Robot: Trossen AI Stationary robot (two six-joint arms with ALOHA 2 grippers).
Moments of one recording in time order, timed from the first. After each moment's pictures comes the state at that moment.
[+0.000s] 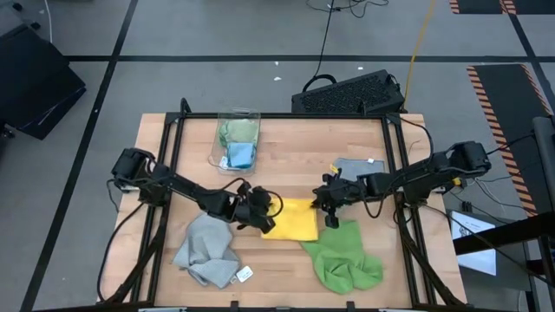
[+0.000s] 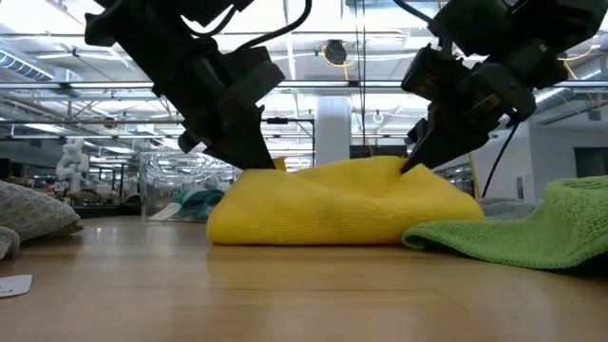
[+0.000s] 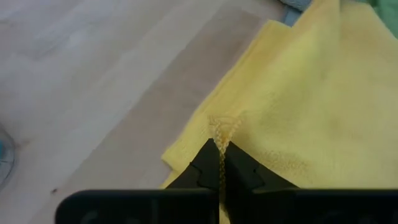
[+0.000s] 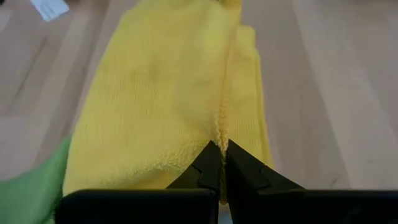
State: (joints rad) left arm -0.28 1.75 0.96 -0.13 -0.52 -0.69; right arm 0.11 1.39 0.52 0.16 0.02 0.15
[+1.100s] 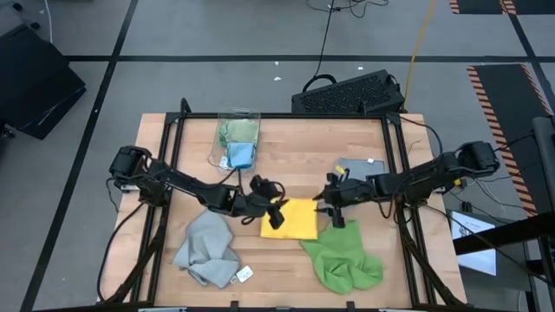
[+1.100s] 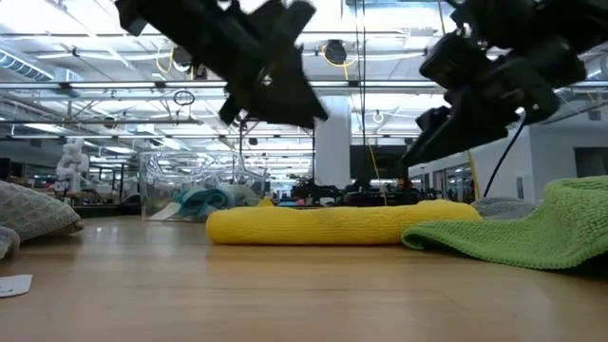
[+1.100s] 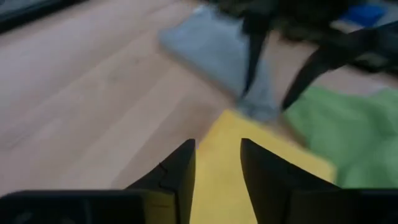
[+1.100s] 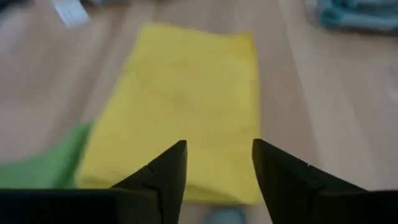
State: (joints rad) left arm -0.24 1.73 0.99 0.13 -0.50 -0.53; right arm 0.13 1.29 0.42 0.25 0.04 0.06
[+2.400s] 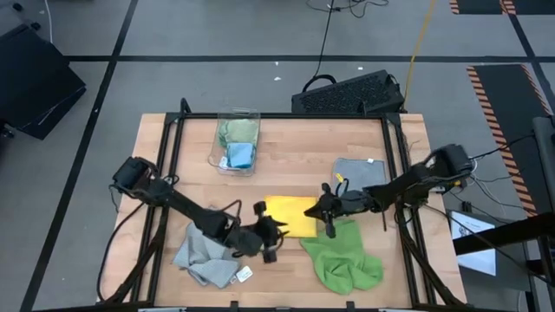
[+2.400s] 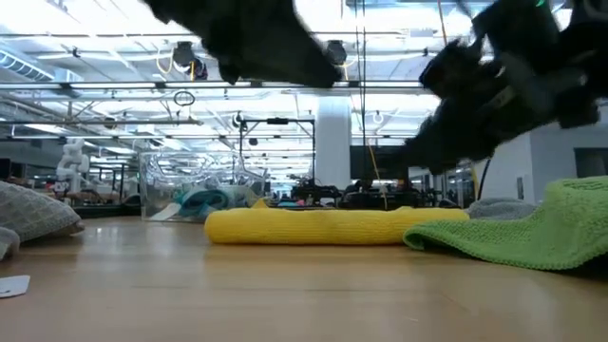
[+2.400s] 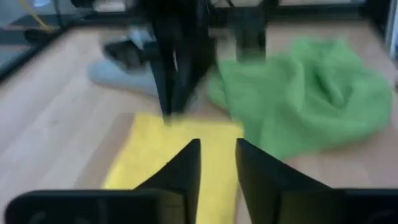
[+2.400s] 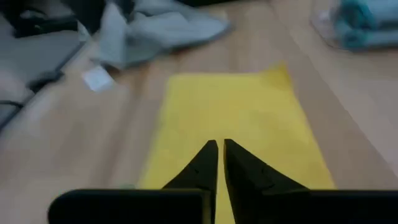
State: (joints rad) left arm -0.47 1.81 1.08 0.14 -0.61 -0.28; right arm 0.24 1.59 0.34 0.87 0.13 0.26
